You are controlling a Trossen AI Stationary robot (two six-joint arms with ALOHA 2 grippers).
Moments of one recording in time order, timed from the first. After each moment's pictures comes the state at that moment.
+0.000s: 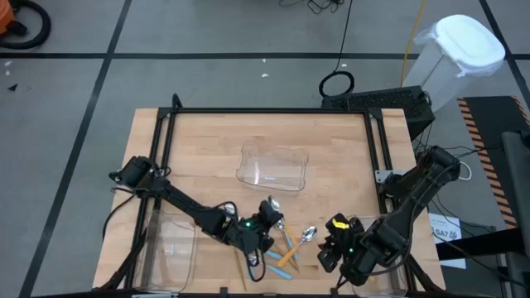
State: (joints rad) left arm -0.49 1.92 1.22 0.15 -0.79 0.90; right arm 0.81 1.57 1.42 -1.07 0.44 1.67
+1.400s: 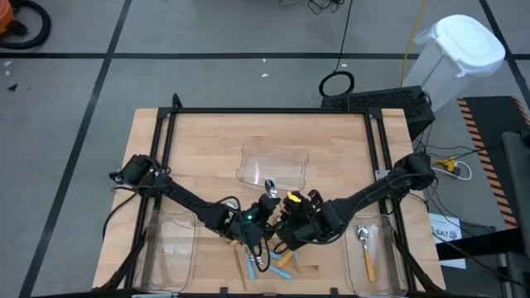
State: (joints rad) left arm -0.45 1.92 1.22 0.12 -0.97 1.09; right arm 0.47 1.80 1.49 -0.92 0.59 1.23
